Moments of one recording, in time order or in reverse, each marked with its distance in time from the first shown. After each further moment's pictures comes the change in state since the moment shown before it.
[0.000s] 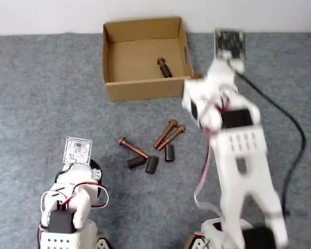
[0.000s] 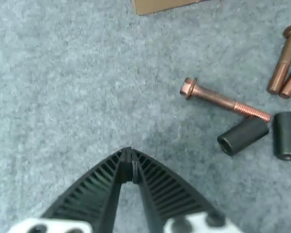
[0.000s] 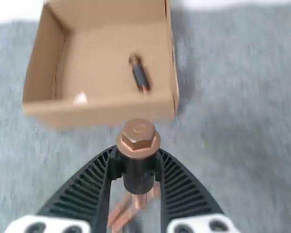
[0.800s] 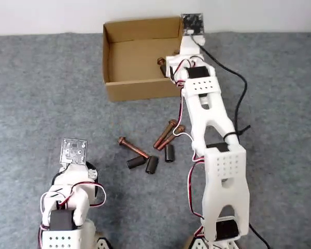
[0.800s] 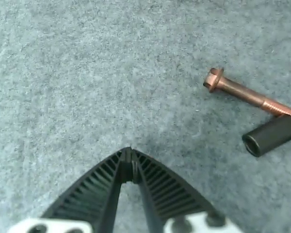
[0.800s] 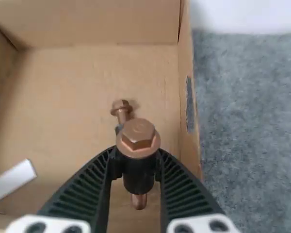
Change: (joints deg) left arm -4.4 -0.2 4.2 -3.2 -0.4; right arm 0.1 65.6 -50.3 -12.7 6.7
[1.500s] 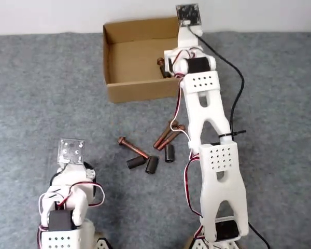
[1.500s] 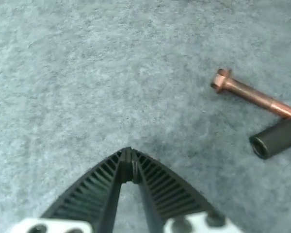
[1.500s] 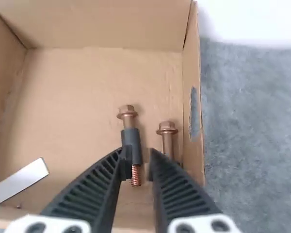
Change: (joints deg) left arm -2.4 0.0 0.0 0.0 0.0; right arm -0.5 10.6 -32.3 22.3 2.0
